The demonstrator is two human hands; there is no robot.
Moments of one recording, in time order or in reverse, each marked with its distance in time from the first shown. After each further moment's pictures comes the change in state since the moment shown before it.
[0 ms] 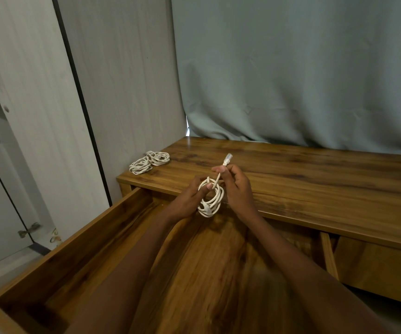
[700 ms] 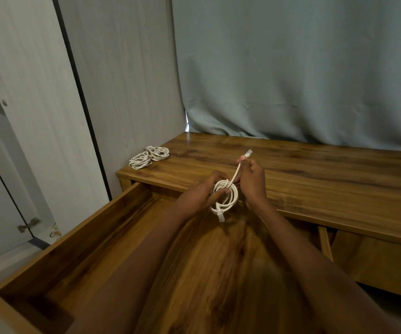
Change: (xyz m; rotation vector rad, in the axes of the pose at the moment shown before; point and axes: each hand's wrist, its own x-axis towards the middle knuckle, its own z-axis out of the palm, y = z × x) left_hand -0.003 0.016 0.017 0.394 -0.012 0.265; right_hand 0.017 0.002 -0.021 0.011 0.246 0.313
